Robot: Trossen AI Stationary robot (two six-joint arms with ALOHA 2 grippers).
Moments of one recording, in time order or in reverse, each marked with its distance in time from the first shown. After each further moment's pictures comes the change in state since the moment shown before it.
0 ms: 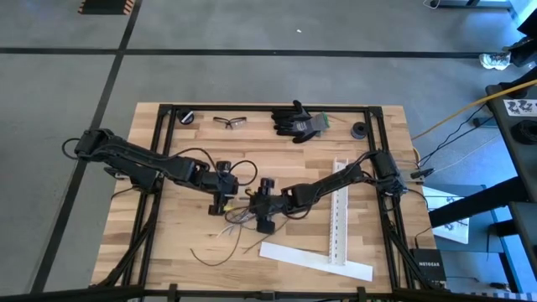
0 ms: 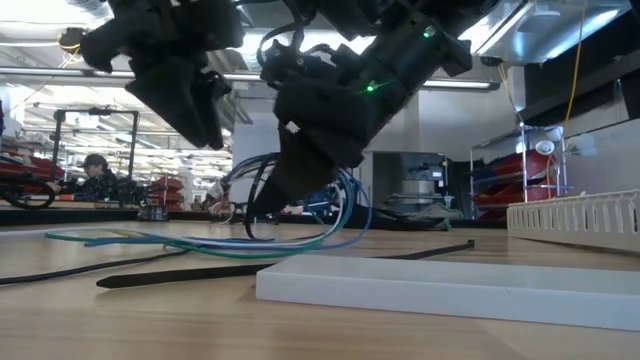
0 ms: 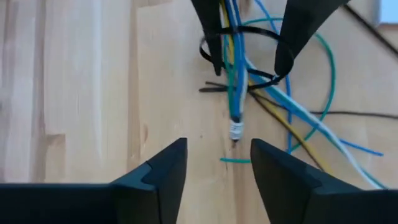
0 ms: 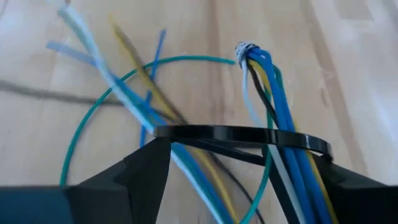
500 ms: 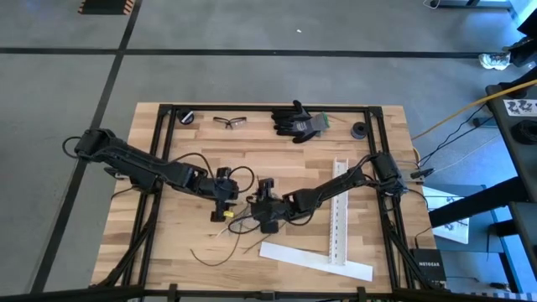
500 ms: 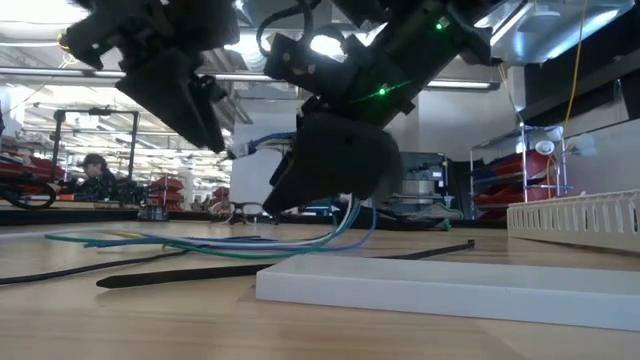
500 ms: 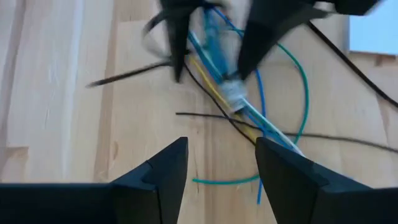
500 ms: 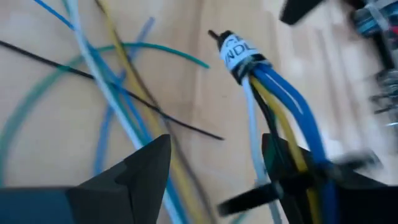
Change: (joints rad) left arm -0.052 0.000 -0.079 0.174 0.000 -0.107; right arm 0.028 0.000 0.000 -0.003 0.195 -0.234
